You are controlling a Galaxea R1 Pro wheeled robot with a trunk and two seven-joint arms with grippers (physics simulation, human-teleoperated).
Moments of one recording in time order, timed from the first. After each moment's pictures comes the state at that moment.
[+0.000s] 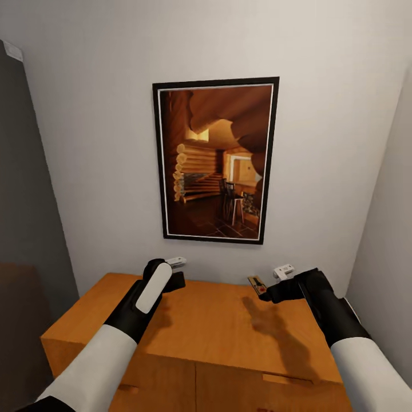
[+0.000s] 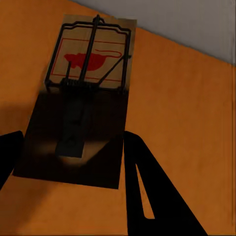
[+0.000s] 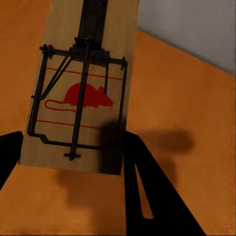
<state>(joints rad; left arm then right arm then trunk) -0.76 -0.14 -0.29 -1.04 0.91 0.85 0.89 -0.69 -0.12 0.00 -1.04 0.48 0.89 0.75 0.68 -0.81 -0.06</state>
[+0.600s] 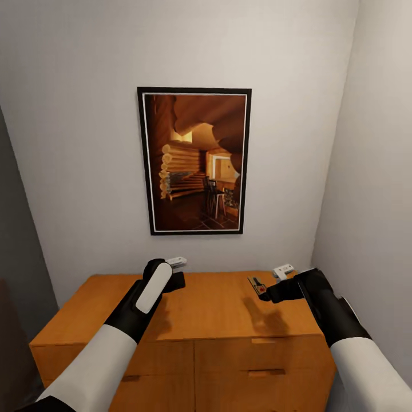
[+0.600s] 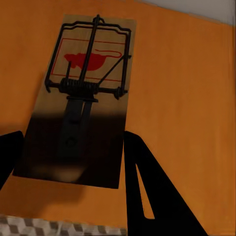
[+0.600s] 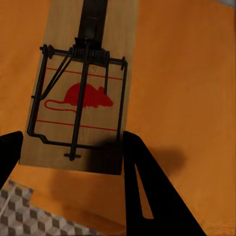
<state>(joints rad) -0.76 -0.14 -0.29 -1.04 0.91 0.86 0.89 -0.69 -0.12 0.00 -1.04 0.48 0.89 0.75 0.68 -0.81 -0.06</state>
